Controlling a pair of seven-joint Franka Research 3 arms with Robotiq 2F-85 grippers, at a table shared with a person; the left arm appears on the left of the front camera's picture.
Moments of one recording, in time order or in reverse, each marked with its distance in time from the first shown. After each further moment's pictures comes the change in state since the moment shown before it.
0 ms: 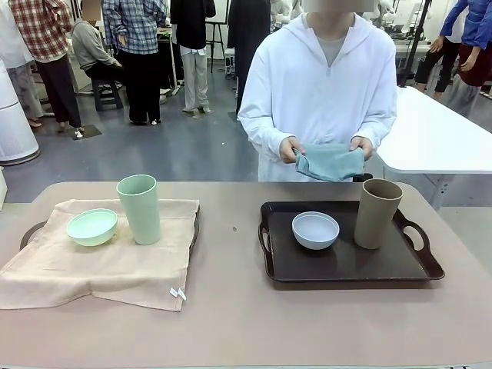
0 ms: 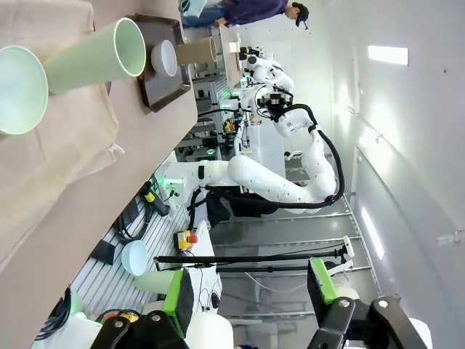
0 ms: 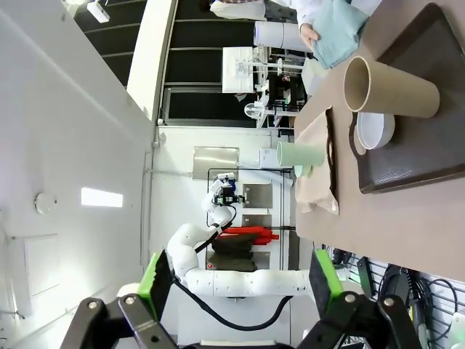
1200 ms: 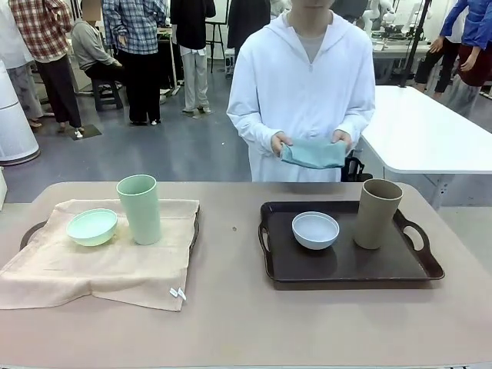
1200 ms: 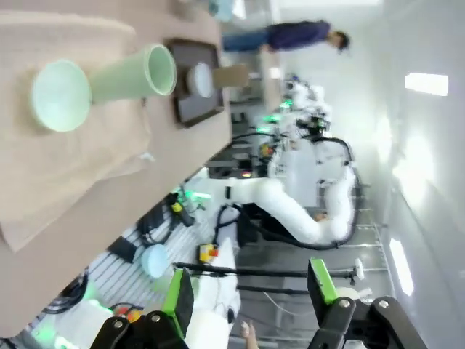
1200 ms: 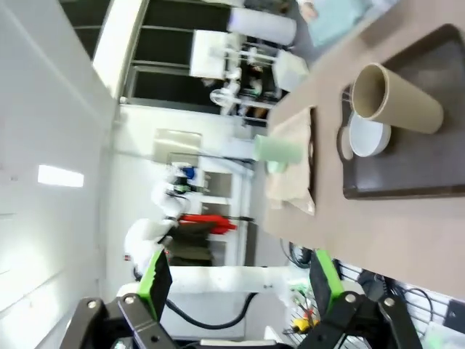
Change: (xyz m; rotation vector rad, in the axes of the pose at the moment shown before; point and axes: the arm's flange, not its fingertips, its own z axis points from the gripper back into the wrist) left arm -0.018 -0.060 0.045 0.140 -0.104 0.031; right arm 0.000 0.047 -0.034 -0.107 0.033 0.134
